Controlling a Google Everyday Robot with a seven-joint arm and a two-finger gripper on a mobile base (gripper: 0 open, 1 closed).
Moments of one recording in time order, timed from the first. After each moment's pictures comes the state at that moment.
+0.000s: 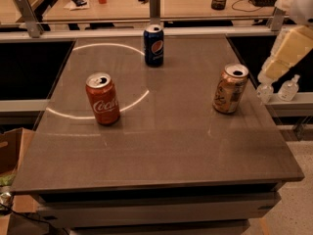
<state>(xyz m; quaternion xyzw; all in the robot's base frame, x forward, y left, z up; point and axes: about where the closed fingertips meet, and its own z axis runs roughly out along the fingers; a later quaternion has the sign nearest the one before) 0.522 -0.240 1.010 -0.55 0.79 -0.06 0.26</state>
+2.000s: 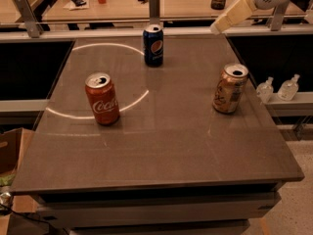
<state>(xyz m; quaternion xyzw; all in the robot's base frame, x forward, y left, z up) 0.705 -0.214 1.010 -0.41 0.80 0.03 0.43</state>
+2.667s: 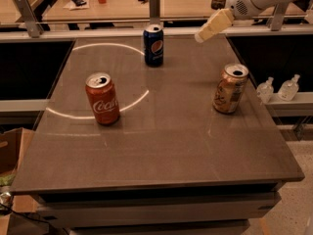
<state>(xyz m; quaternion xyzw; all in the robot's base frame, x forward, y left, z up) 0.734 -0.181 0.976 -0.43 0.79 0.03 0.43</state>
